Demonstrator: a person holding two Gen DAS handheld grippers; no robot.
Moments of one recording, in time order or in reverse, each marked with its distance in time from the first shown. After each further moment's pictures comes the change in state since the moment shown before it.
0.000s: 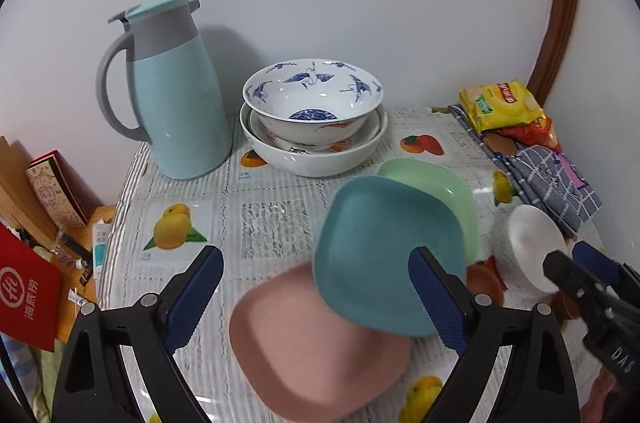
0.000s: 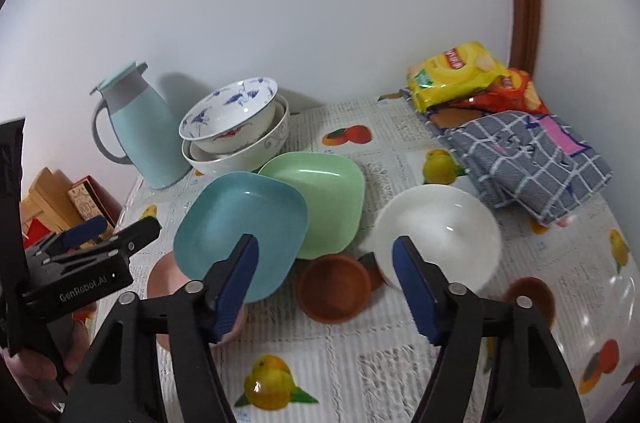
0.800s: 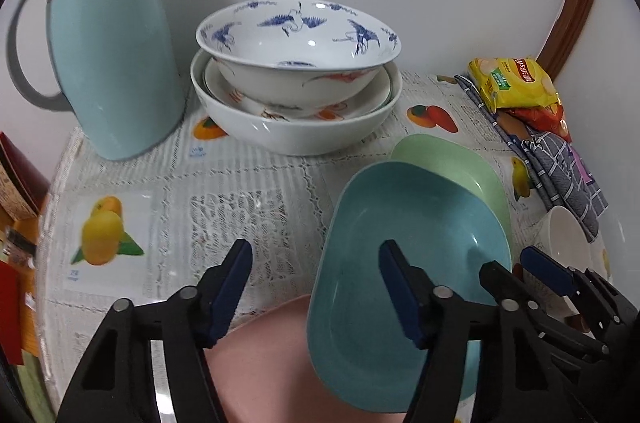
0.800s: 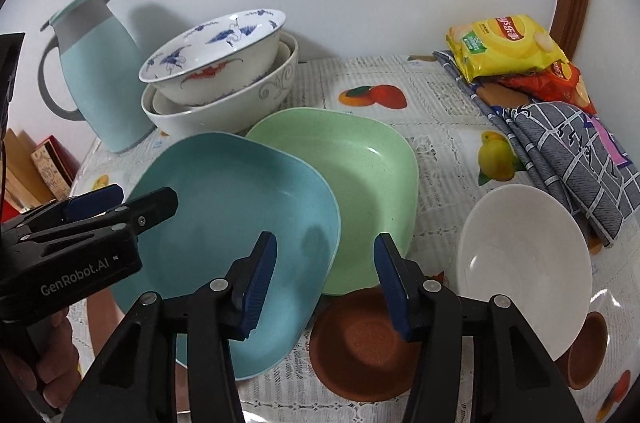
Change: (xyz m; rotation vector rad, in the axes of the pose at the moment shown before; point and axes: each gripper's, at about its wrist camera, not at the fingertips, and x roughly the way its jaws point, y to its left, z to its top) left arm 0.095 0.007 0.005 -0.020 0.128 -0.124; right arm 0.104 0.034 -0.001 -0.074 0.109 -0.087
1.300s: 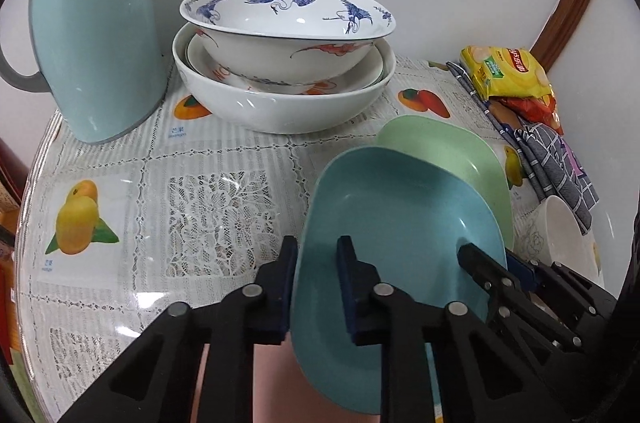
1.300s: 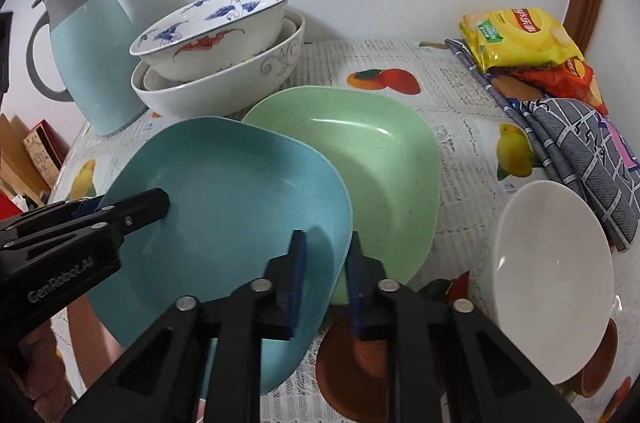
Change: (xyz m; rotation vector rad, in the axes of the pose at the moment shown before) left arm 0.010 0.001 -0.005 -0.002 0.038 -0.051; right arm 0.025 0.006 -0.003 -0.026 0.025 -0.012
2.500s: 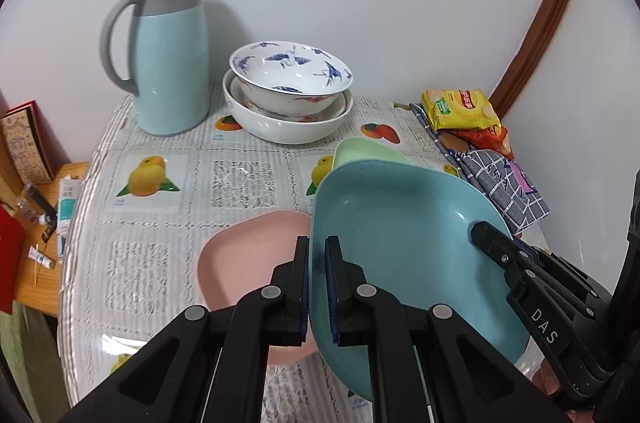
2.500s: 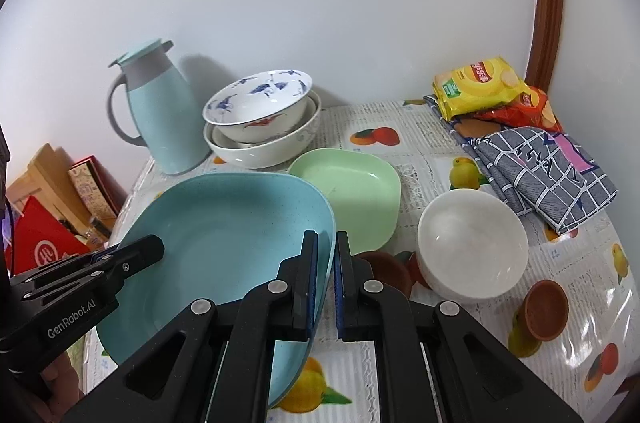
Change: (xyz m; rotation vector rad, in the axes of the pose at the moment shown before) left arm -0.139 -0.019 -0.061 -0.077 -0.140 -0.021; right arm -0.142 -0.003 -0.026 0.041 -0.162 0.090
